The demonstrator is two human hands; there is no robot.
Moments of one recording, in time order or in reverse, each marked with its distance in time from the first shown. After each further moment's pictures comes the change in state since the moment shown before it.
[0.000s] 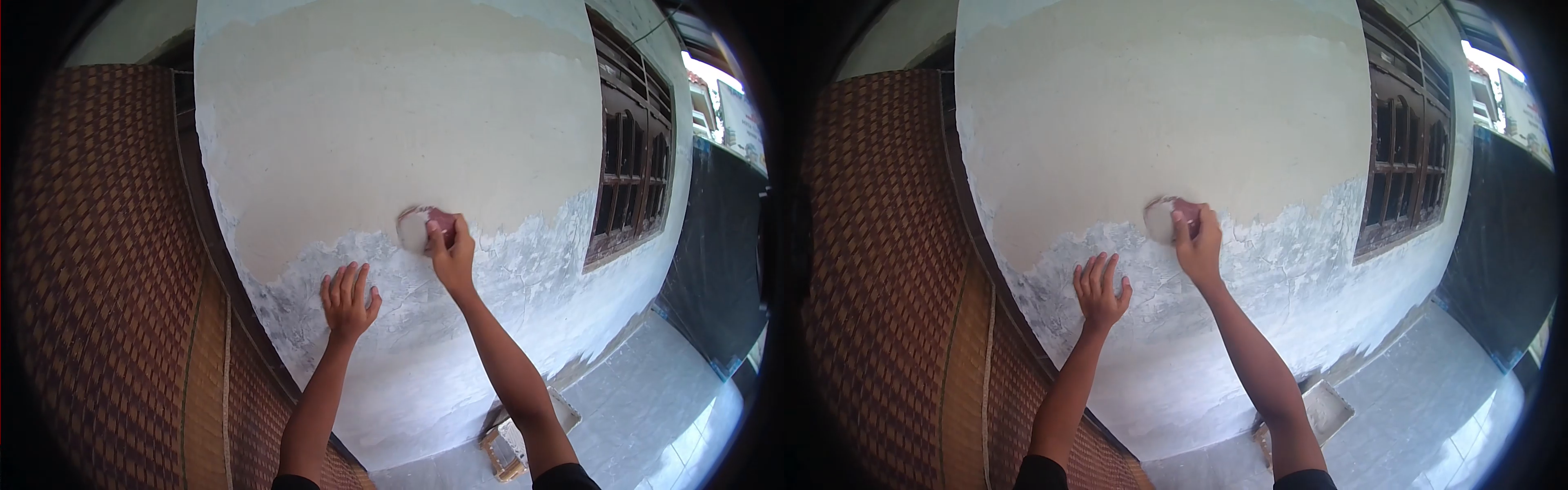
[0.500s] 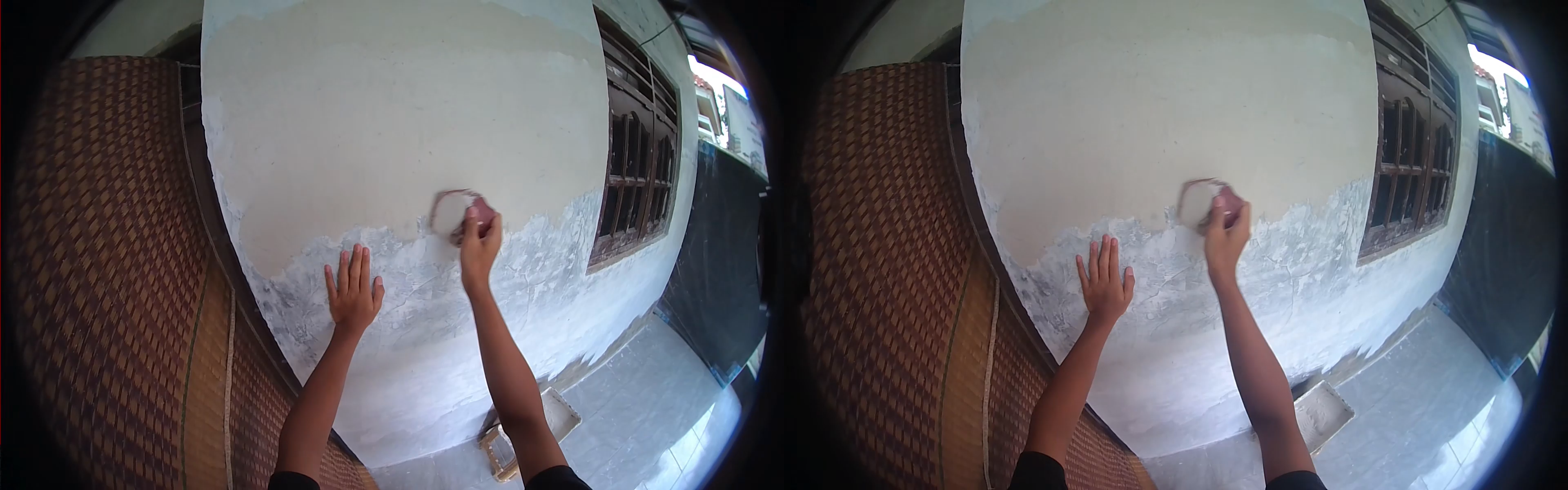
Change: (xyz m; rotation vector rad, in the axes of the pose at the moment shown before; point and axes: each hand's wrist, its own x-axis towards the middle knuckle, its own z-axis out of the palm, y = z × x) left_hand 0.009 0.004 0.001 0.144 -0.234 -0.067; right_hand 0.011 -0.005 -0.011 0.286 0.275 0.331
